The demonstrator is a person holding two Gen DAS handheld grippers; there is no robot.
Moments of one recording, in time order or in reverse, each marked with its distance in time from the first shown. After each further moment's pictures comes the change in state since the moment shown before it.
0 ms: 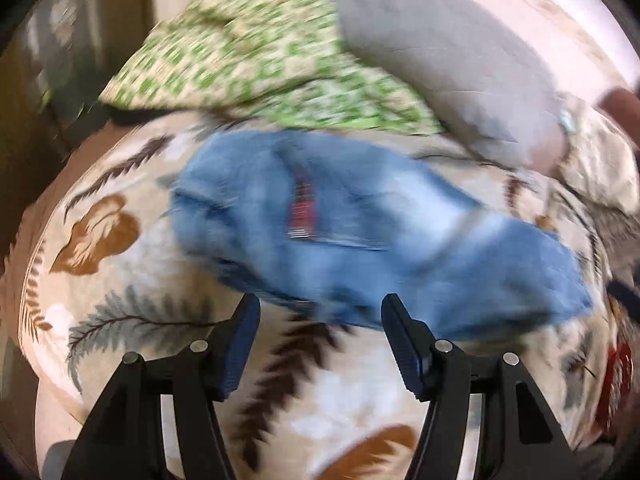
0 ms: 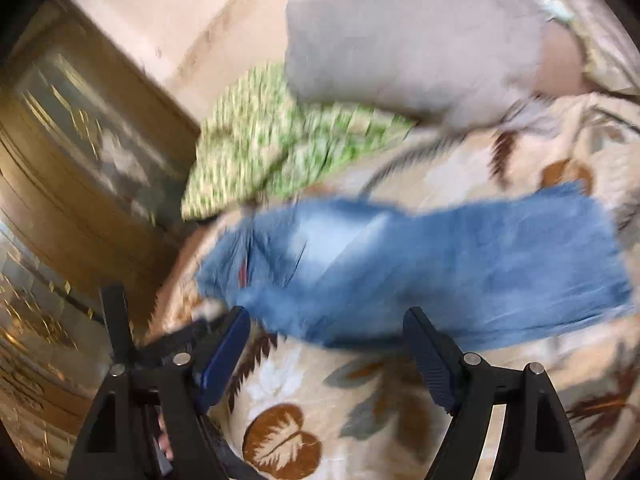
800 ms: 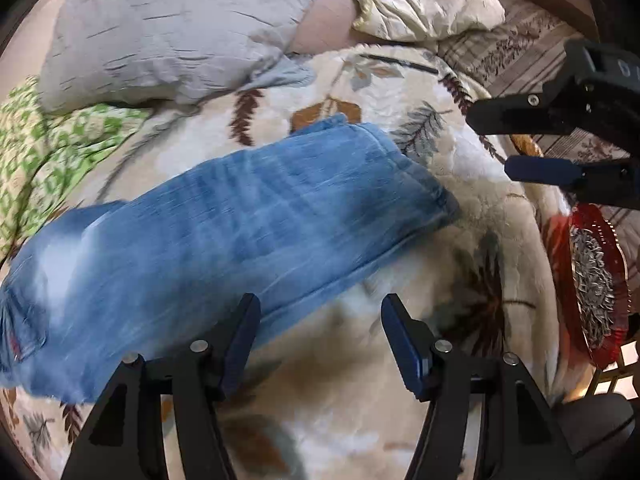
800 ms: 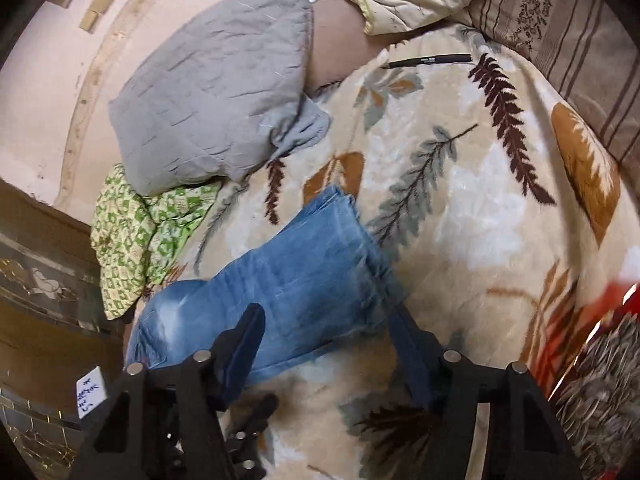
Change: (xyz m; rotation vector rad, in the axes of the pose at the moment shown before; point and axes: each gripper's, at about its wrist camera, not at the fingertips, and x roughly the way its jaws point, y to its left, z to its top) left arm 0.058 -0.305 -0.042 0.574 0.174 -0.206; right arm -0.076 -0.201 0.025 0.409 0.006 -0.263
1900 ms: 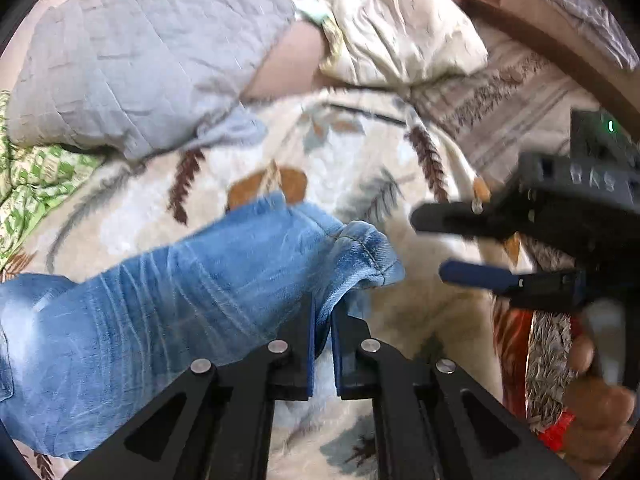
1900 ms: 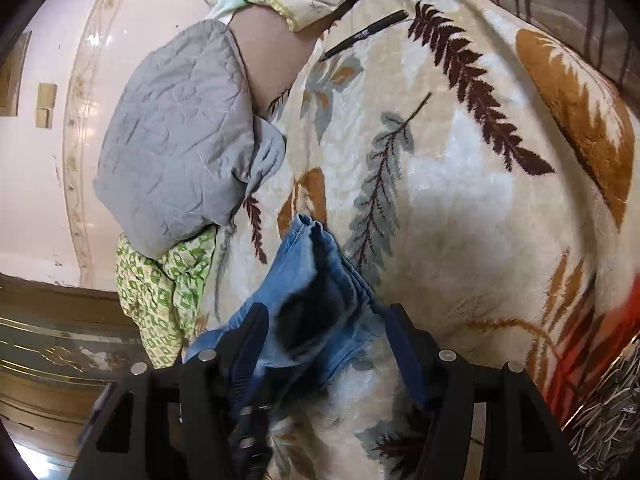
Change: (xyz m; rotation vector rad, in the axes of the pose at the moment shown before) left arm 0.001 -0.033 0.065 -0.049 -0.133 -0.093; right arm 0.016 -0.060 0.024 0.308 0.020 0.154
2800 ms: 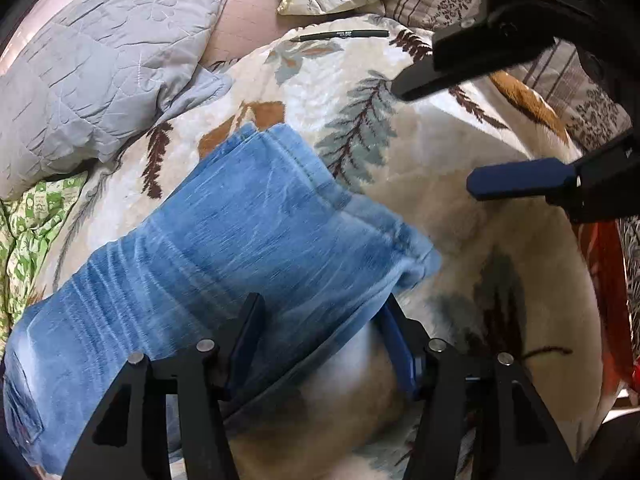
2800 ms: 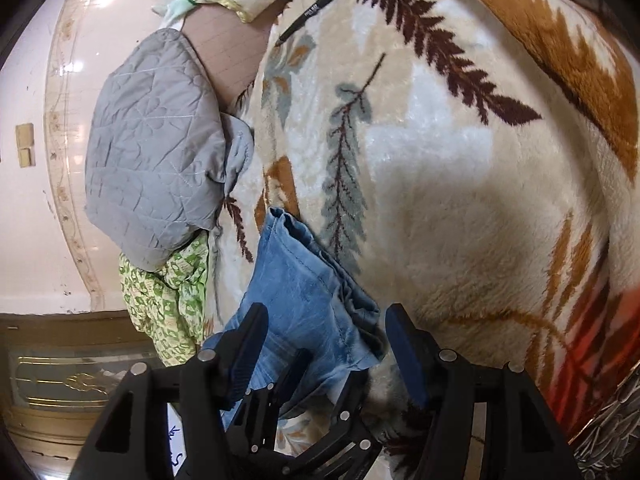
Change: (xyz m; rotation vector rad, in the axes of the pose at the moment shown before) left arm 0.061 -0.021 -0.040 0.275 0.154 0.131; right arm 0.017 -0.033 0.003 0.142 0.072 0.032
